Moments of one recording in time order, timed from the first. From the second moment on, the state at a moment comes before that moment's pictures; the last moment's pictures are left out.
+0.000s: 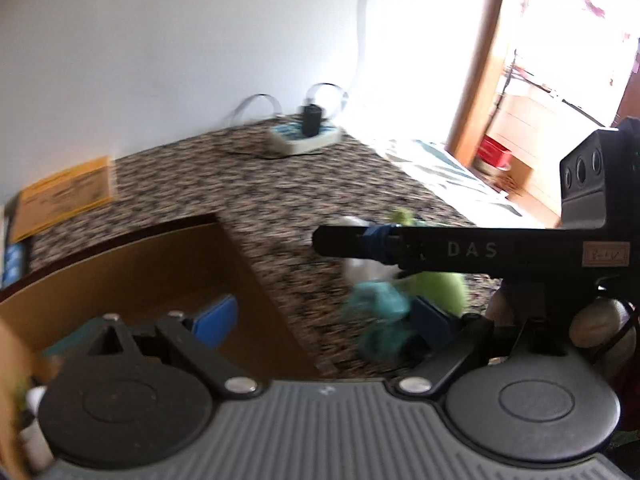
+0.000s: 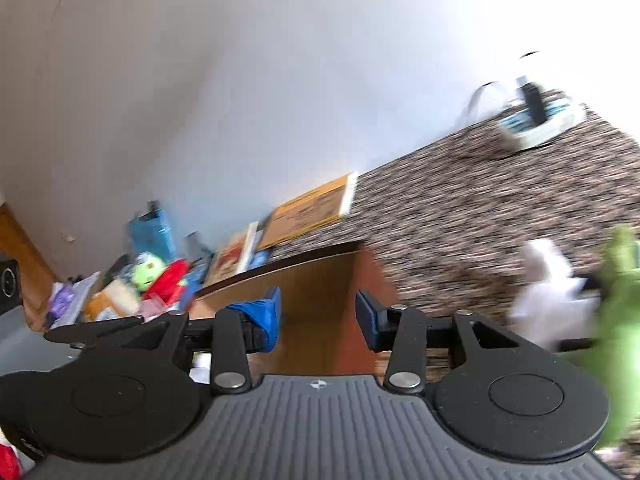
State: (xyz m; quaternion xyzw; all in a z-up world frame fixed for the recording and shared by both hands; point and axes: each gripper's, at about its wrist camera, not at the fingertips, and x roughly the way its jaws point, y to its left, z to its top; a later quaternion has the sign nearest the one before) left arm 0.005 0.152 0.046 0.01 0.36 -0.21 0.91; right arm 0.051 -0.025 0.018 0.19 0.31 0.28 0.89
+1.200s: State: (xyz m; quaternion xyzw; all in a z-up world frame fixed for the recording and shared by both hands) left arm 0.100 -0.032 -0.058 0.00 0.48 -0.25 0.84; right arm 0.105 -0.203 -0.088 0.37 0.49 0.20 0.77
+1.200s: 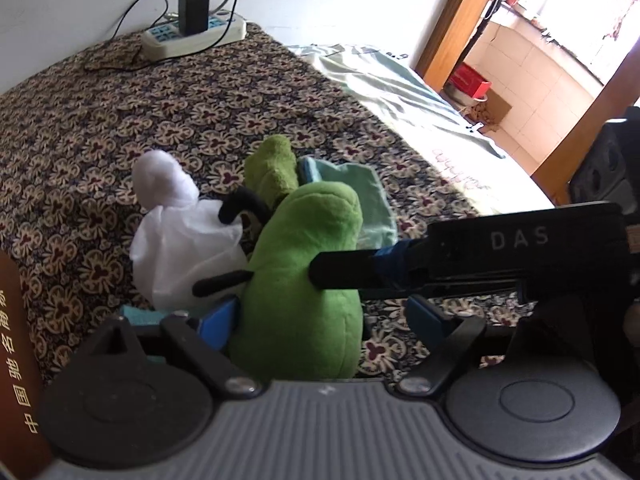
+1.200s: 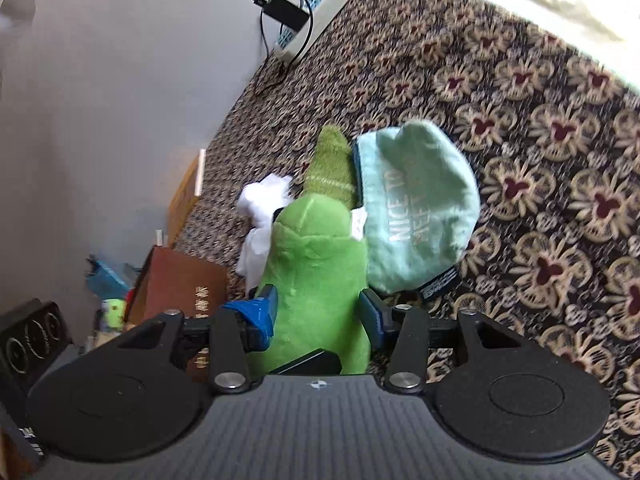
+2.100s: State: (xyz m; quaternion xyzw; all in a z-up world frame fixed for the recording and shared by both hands) left arm 0.018 0.065 0.034 -0.06 0.36 -0.26 0.89; right arm 0.044 -0.110 0.016 0.25 0.37 0.28 0.85
